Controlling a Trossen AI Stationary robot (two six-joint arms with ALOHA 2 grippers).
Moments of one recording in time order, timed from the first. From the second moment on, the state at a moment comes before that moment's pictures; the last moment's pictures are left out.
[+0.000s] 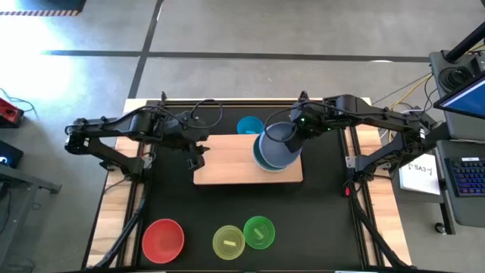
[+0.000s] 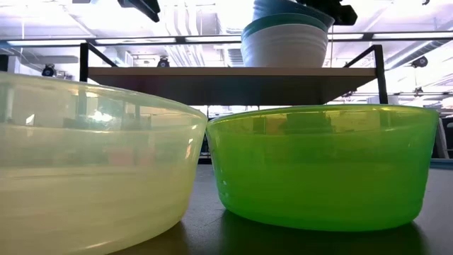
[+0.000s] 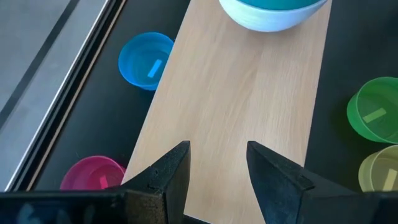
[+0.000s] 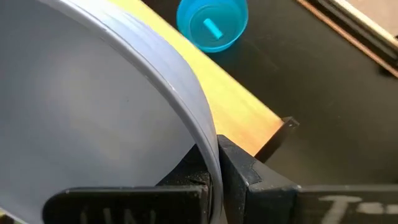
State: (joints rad) left arm -0.04 1.32 1.54 -1.18 -0.26 -0.28; right arm -0.15 1.43 1.64 -1.31 0.13 0.63
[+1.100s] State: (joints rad) left arm -0.06 1.30 1.54 -1.33 -0.18 -0.46; right arm -0.15 1.43 1.79 -1.23 0.24 0.40
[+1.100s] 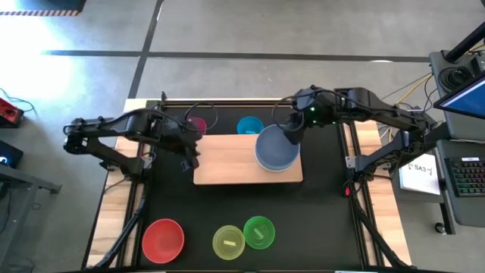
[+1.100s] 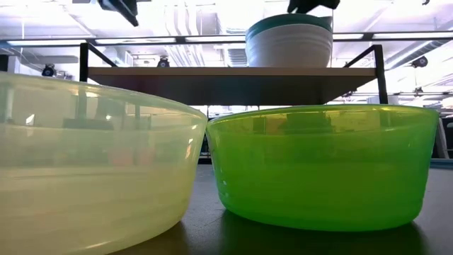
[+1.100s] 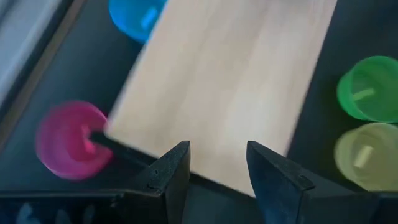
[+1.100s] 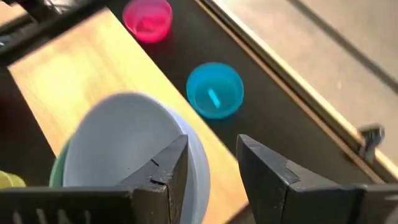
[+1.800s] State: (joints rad) left arm -0.93 1.30 1.15 -1.34 -0.09 -1.61; right arm 0.08 1.47 1.78 -1.01 0.18 0.19
